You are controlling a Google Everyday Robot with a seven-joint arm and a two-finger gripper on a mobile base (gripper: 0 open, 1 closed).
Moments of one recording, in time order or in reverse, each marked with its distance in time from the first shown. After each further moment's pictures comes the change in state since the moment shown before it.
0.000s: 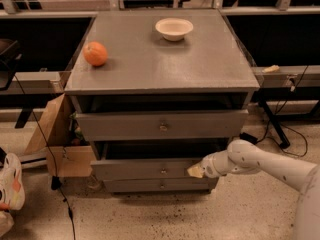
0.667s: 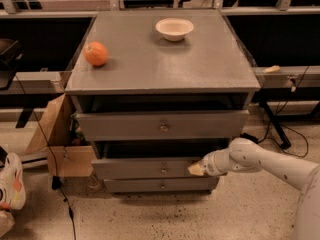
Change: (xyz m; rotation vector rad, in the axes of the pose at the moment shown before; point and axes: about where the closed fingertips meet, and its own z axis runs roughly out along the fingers) arm -0.009 -0.009 -0.004 0.018 -0.016 0.002
